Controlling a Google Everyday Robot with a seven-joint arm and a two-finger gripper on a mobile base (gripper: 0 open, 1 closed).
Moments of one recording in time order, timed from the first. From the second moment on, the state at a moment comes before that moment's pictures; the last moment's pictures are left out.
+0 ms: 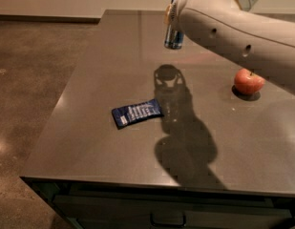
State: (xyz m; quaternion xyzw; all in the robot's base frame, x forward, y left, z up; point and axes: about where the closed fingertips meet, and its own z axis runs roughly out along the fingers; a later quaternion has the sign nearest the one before) arm 0.712 -0.094 0.994 -0.84 0.02 -0.54 0.07
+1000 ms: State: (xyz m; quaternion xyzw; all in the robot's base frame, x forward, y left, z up) arm 0.714 -0.073 0.979 -0.78 -0.11 -0.61 0.10
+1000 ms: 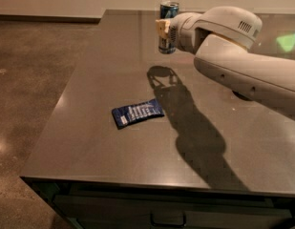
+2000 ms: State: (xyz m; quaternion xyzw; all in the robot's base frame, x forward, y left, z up) arm 0.731 -0.072 0.953 -0.76 -0.14 -0.63 0.09
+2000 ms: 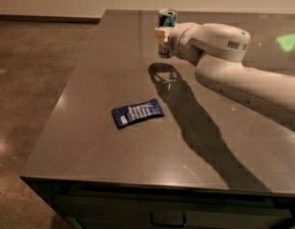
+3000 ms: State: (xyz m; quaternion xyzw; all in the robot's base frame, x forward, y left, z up) arm 0.732 -0.063 0.907 -0.76 -0.12 -0.63 0.10
